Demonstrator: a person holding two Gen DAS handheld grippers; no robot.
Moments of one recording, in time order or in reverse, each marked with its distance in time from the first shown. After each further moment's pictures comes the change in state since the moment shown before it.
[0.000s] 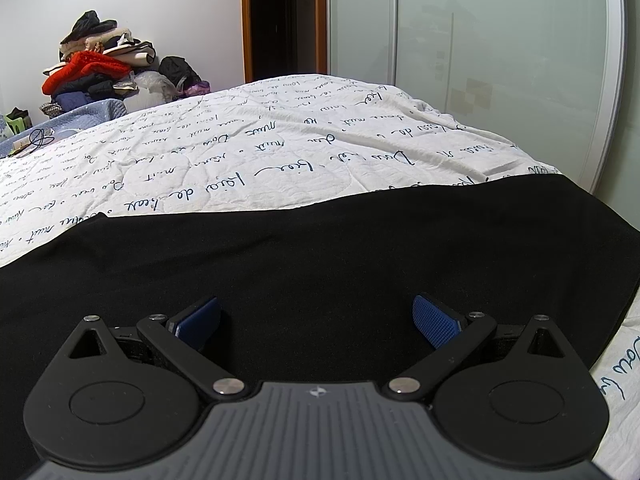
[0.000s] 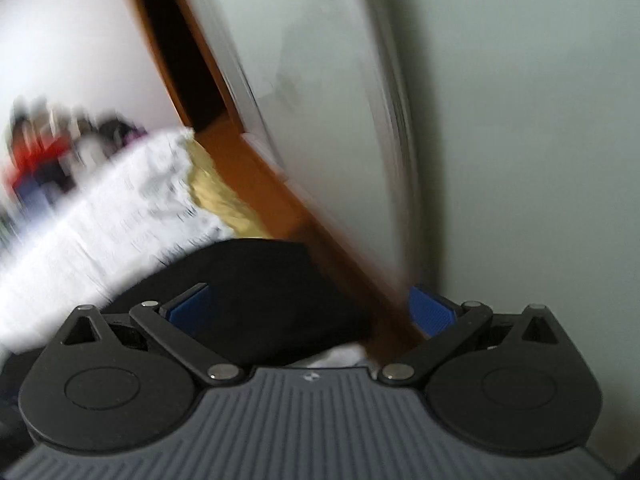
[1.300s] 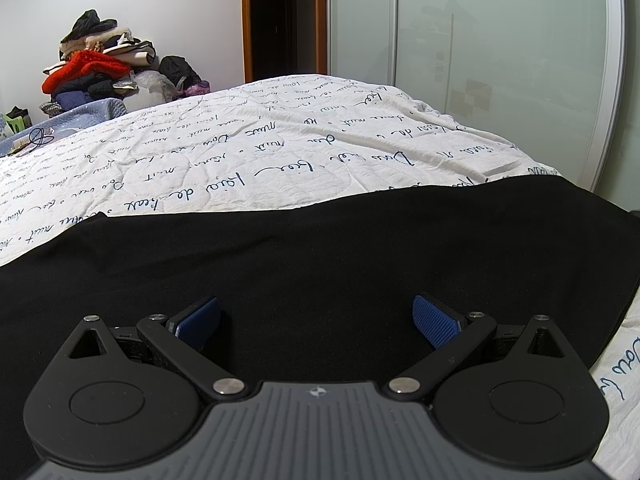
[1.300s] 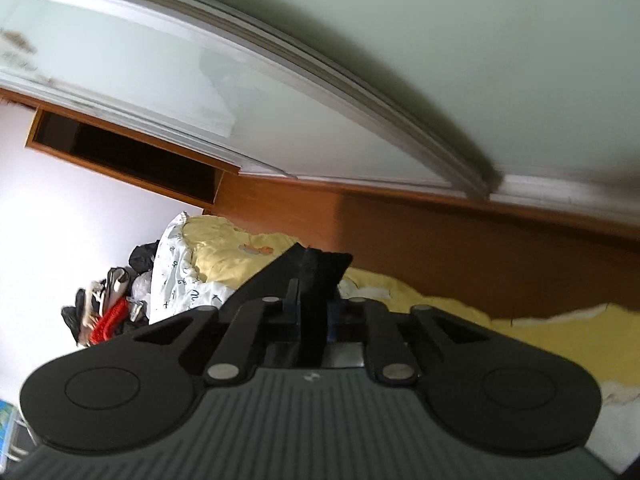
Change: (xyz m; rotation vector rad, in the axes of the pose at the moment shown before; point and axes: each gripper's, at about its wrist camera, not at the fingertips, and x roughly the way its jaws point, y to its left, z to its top) left arm 0.000 0.001 0.000 -0.004 -0.001 -0.003; right arm 0.056 -0.061 -0.024 0.610 0.000 0.146
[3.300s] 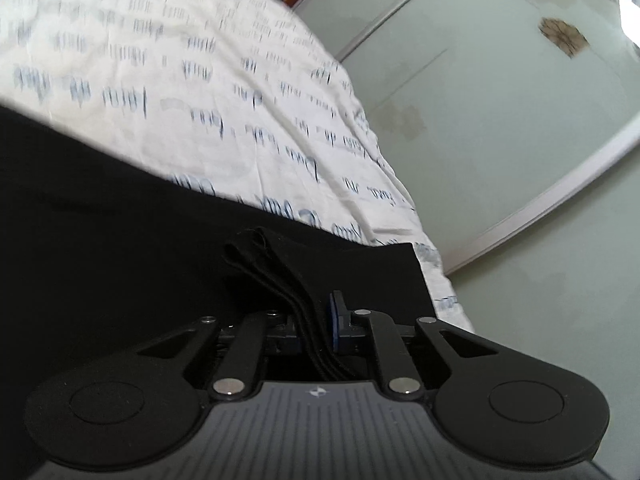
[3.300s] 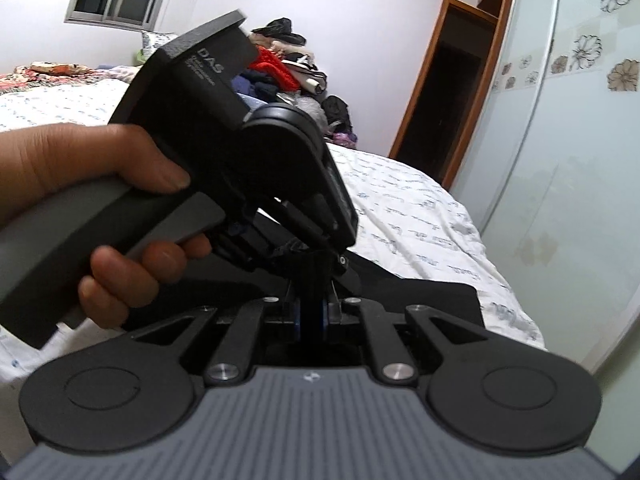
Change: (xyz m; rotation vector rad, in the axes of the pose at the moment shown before) left arm 0.026 0.034 0.046 -0.467 0.198 -0.501; right arm -0.058 0.158 -0.303 -1.623 -0.028 0.193
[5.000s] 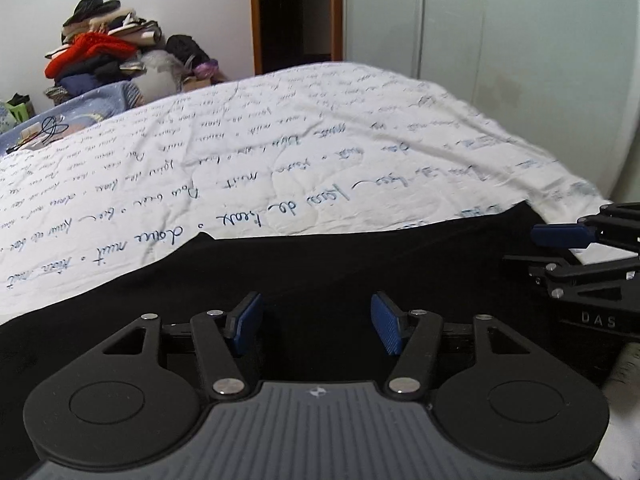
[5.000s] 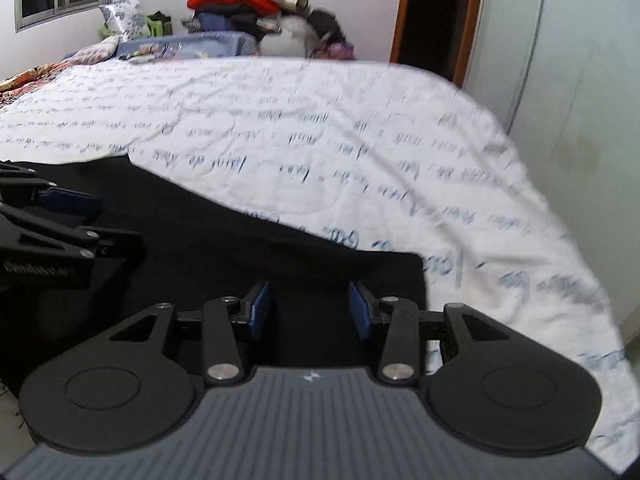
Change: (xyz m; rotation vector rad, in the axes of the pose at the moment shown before) left arm -0.070 0.025 -0.004 0.452 -0.117 0.520; right arm 0.105 -0.067 0.013 0.204 0.262 0.064
